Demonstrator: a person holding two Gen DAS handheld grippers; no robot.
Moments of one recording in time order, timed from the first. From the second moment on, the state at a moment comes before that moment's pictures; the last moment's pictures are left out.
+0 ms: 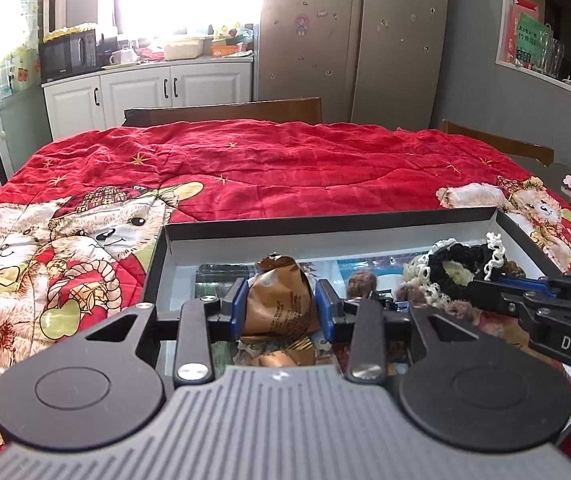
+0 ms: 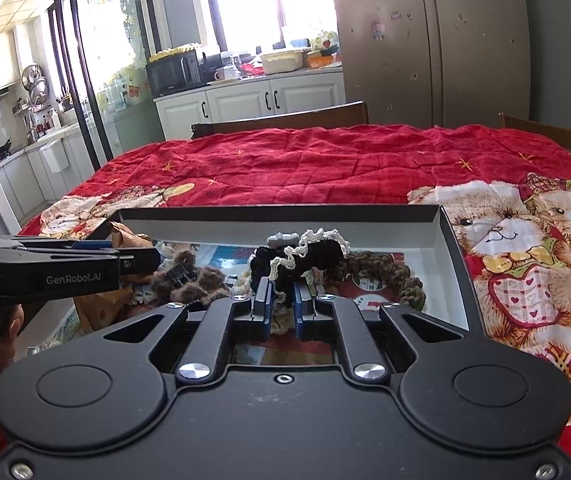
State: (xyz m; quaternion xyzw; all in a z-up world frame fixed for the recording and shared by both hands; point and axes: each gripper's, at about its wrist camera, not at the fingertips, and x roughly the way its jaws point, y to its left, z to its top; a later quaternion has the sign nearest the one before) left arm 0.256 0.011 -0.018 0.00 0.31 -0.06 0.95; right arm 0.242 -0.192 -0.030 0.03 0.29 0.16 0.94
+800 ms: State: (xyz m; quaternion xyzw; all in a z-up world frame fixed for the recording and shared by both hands) left arm 0.253 0.010 -0.018 0.01 0.30 -0.06 0.95; right arm 0.243 -0.192 -0.034 0.03 0.30 0.16 0.94
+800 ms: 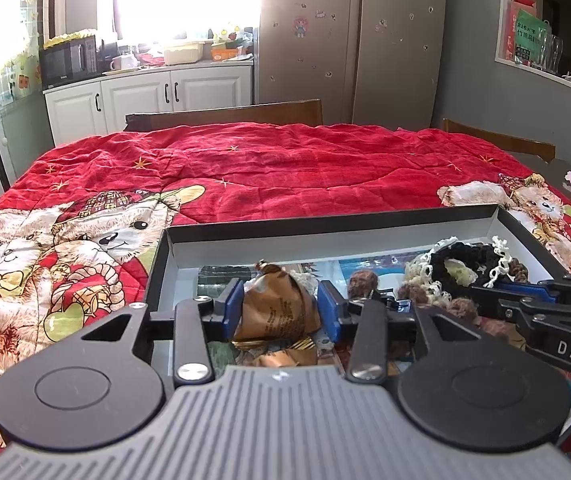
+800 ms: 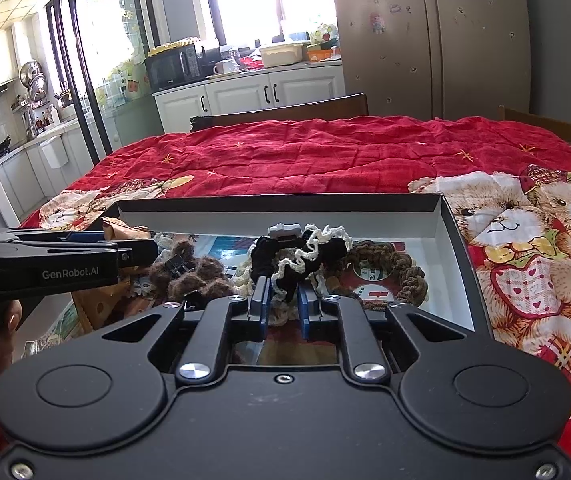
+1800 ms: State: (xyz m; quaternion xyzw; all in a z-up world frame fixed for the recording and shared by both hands) left arm 0.241 0.007 -0.010 0.01 0.28 -0.06 0.96; right arm 0.230 -0.193 -0.026 0.03 0.29 0.15 0.95
